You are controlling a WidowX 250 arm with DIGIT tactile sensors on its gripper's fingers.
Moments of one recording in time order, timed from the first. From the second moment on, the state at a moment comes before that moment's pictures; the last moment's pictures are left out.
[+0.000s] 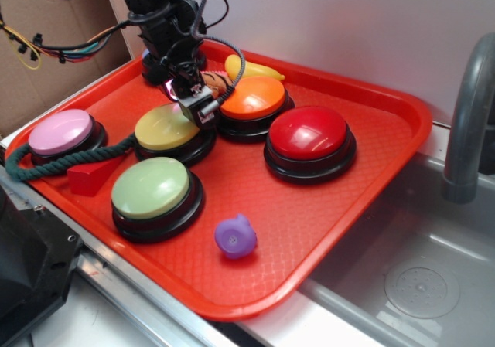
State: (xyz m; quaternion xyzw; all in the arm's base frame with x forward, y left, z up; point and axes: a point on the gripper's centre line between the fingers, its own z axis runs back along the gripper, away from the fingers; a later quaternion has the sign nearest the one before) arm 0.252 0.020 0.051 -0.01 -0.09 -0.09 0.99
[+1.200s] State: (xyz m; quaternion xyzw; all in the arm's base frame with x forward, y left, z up) arm 0.178 0.001 0.170 0.02 -0.04 0.03 1.00
